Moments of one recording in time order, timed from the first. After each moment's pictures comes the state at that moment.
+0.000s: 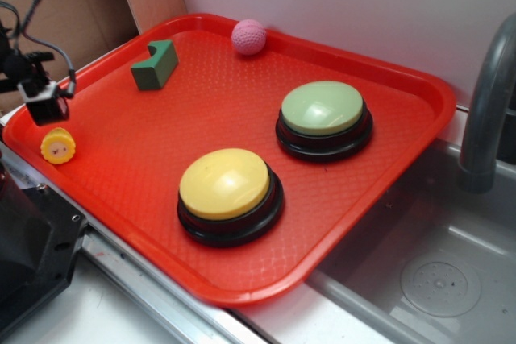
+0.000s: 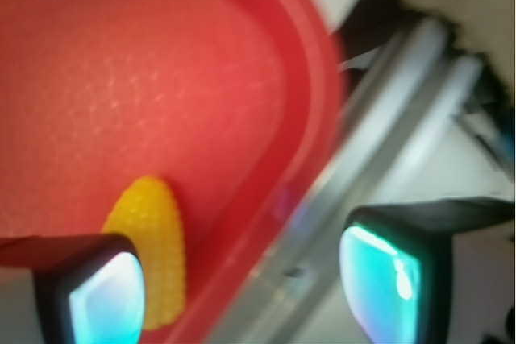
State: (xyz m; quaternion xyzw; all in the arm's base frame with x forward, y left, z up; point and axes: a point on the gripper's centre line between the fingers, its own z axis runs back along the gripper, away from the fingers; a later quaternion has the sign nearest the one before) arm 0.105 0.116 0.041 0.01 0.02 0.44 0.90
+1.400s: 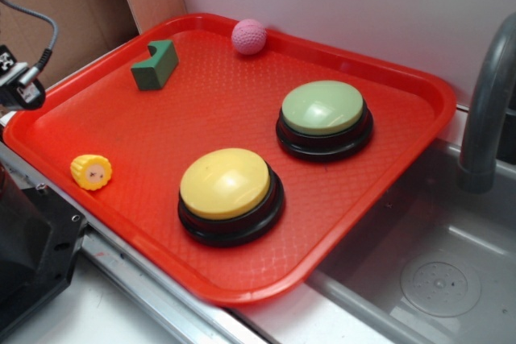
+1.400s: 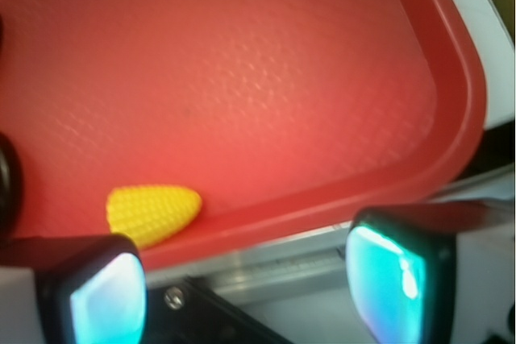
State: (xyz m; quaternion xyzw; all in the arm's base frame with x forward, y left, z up) arm 0.097 0.082 0.084 -0.09 -0.05 0.10 0.99
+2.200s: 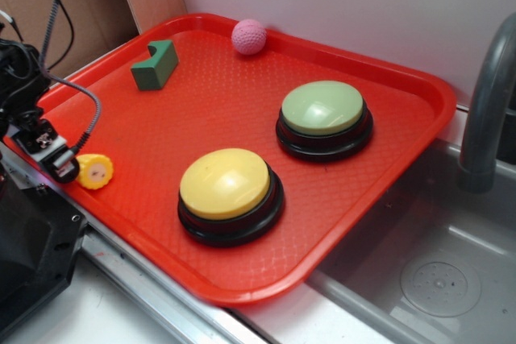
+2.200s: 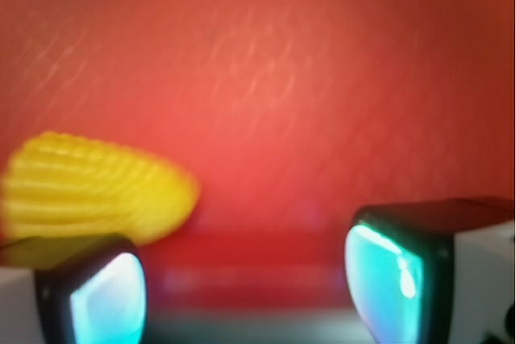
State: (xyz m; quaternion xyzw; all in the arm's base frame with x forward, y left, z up) arm 0.109 0.068 0.022 -0.05 -0.07 -0.02 1.00
